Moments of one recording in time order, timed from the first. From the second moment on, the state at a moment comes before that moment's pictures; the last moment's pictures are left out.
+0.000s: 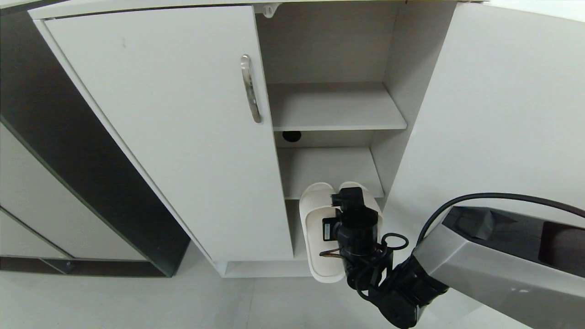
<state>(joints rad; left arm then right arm) 0.00 0.00 0.00 0.00 0.00 0.02 0.80 2.33 -1.08 -1.19 -0.72 0.08</state>
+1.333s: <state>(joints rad) 0.00 0.00 0.00 0.00 0.00 0.02 0.67 2.48 -1.48 -0.97 -0.67 0.03</state>
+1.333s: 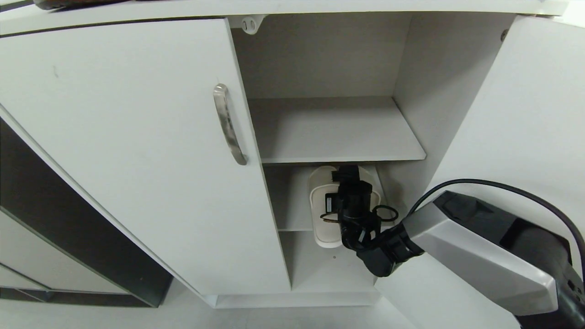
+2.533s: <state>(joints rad) 0.00 0.00 0.00 0.00 0.01 0.02 0.65 2.56 -1.72 -0.81 -0.66 0.03</state>
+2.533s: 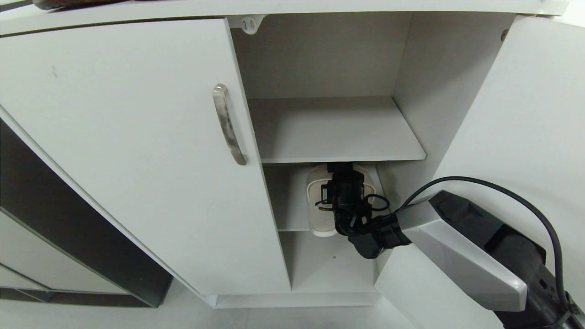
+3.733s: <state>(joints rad) 0.00 0.00 0.00 0.00 0.00 0.01 0.84 2.19 -0.98 -1.12 -0.67 0.03</state>
